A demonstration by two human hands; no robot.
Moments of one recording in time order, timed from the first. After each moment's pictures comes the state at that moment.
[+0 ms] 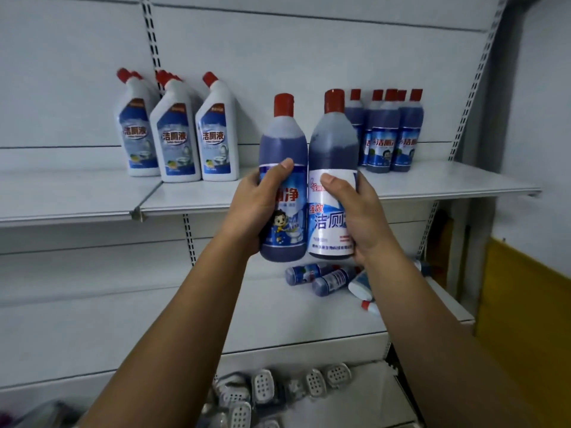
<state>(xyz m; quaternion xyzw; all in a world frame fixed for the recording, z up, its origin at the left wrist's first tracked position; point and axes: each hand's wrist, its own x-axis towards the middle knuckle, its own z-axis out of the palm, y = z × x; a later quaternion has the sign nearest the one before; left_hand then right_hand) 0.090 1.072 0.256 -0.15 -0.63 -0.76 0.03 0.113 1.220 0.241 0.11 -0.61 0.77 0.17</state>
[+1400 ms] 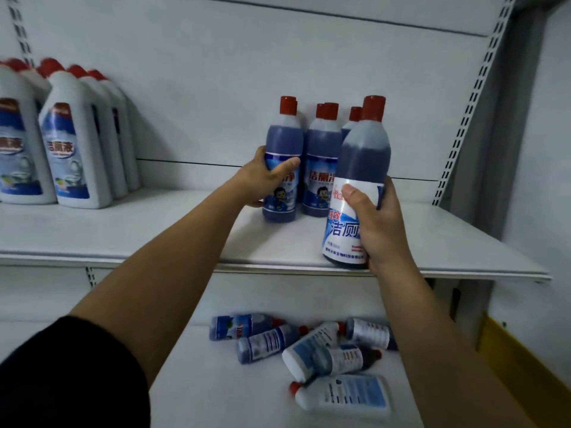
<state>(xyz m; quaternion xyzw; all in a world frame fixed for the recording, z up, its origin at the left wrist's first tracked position) -0.153 1.307 0.292 -0.09 -0.83 -0.55 0.09 -0.061 1.489 0.252 0.12 -0.66 0.70 0.25</state>
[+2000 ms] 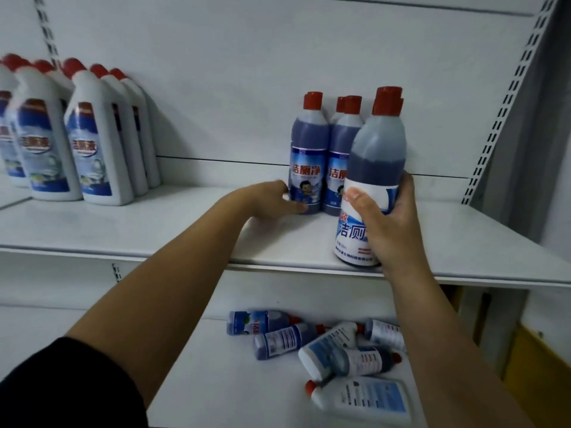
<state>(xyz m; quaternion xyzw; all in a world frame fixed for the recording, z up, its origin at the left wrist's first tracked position) -0.162 1.290 0.273 -0.07 -0.96 -0.26 -0.01 -0.072 1.480 0.245 0.15 -0.67 0.67 0.28</state>
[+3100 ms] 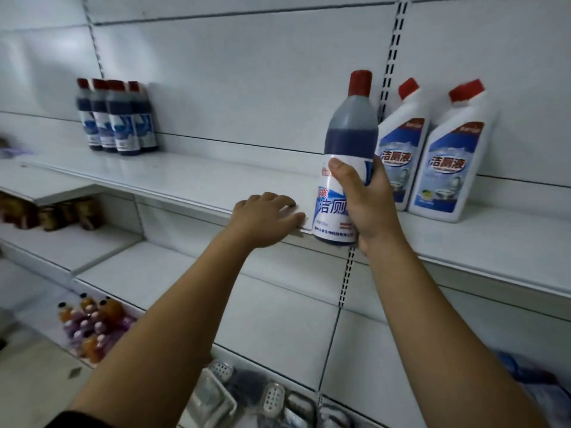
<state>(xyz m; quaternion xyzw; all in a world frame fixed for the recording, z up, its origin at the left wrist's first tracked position) -0.011 0.743 0.225 0.07 -0.98 -0.09 0.16 -0.023 0.922 0.264 0.27 -0.61 0.75 0.08</state>
